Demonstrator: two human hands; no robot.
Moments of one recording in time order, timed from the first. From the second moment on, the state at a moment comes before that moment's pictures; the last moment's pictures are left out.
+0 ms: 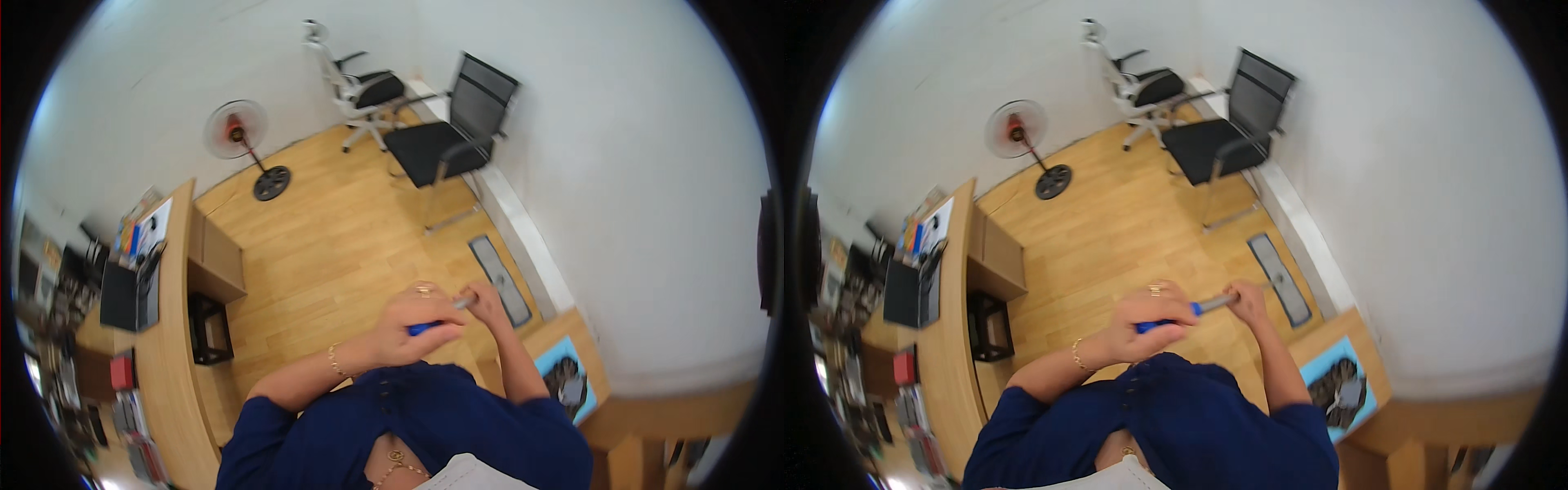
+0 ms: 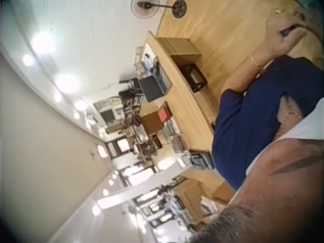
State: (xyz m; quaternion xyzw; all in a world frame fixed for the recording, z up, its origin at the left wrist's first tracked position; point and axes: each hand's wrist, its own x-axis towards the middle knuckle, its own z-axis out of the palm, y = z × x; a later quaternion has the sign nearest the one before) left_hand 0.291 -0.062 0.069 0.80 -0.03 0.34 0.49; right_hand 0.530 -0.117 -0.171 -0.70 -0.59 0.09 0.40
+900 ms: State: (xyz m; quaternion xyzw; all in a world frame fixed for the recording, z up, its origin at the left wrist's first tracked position) left_hand 0.223 -0.098 0.223 0.64 -0.33 0.33 0.60; right_hand 0.568 -0.222 0.012 -0.53 -0.40 -0.10 0.74
